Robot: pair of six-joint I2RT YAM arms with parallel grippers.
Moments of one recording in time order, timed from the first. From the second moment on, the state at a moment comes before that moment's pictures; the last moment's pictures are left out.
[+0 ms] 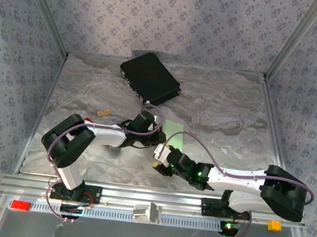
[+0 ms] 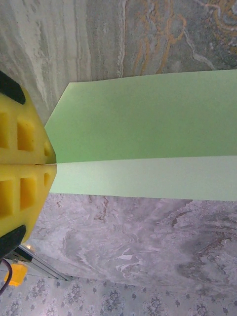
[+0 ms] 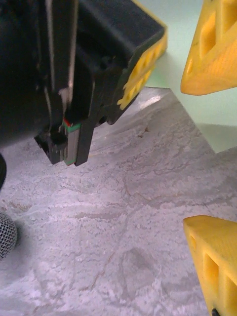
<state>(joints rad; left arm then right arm) -0.81 1.71 0.78 0.20 0.35 -1.08 1.18 1.25 0.43 0.16 0.29 -0.12</state>
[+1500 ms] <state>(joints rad) -0.81 1.71 0.78 0.20 0.35 -1.08 1.26 1.31 0.35 0.27 0.59 -0.19</state>
